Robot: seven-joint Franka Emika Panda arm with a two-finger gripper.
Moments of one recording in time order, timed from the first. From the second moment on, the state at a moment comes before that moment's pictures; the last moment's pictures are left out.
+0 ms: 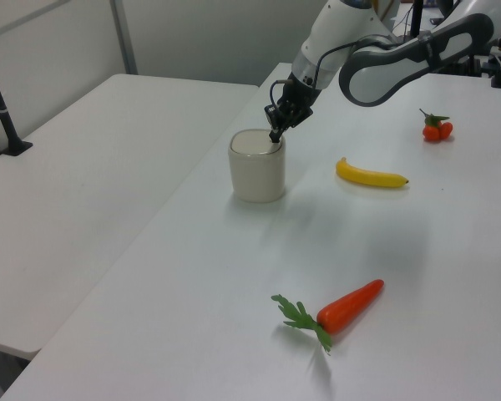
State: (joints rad) arm 0.13 0.44 0.03 -1.61 -0.12 2.56 0.75
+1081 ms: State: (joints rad) arm 0.10 0.38 0.03 -1.60 -0.12 2.48 0.74
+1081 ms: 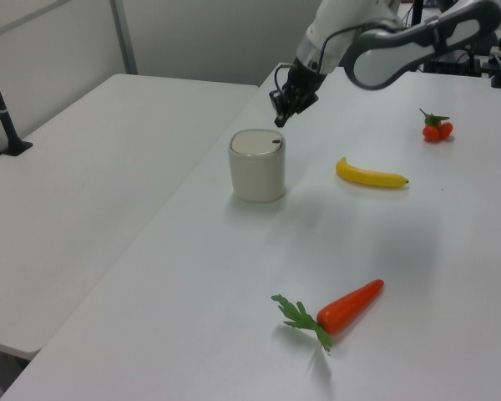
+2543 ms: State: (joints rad) arm 0.14 0.00 0.04 -1.66 -0.09 1.82 0.48
